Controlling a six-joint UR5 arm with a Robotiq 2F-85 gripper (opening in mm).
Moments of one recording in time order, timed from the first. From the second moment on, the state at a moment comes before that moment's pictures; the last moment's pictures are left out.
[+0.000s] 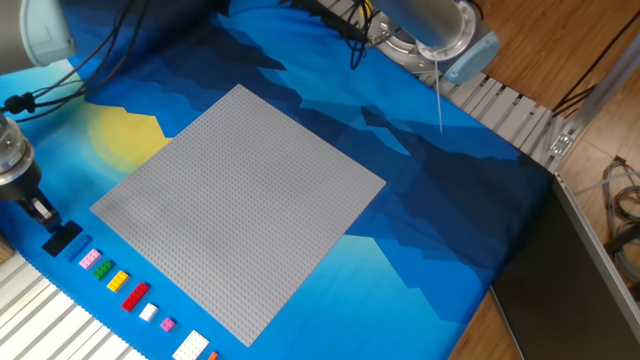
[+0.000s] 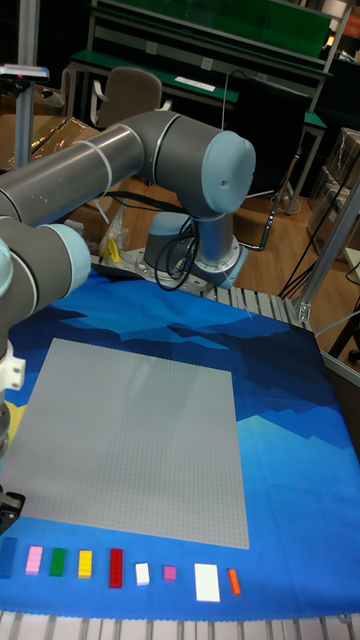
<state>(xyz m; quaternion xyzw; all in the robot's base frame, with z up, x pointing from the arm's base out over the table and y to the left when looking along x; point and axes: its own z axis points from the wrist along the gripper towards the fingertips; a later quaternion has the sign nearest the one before) 0.791 -0.215 0.025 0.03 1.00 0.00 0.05</state>
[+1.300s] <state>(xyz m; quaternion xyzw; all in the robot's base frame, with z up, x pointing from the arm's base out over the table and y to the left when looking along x) 0.797 -0.194 0.013 -0.02 1.00 0.00 0.06</state>
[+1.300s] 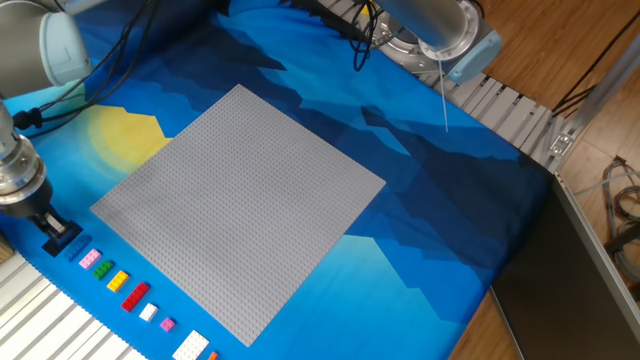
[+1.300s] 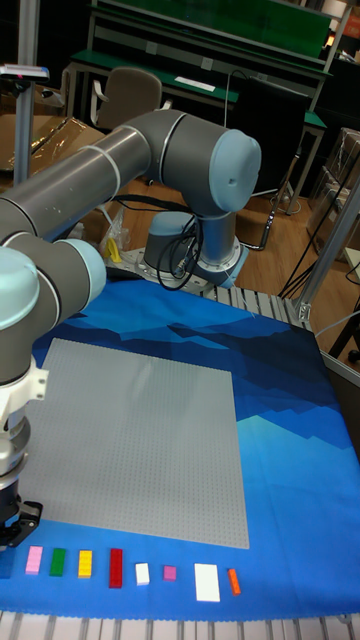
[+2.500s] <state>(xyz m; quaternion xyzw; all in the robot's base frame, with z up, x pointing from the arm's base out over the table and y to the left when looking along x) 0.793 -0.200 0.009 -0.06 1.00 0.01 0.05</state>
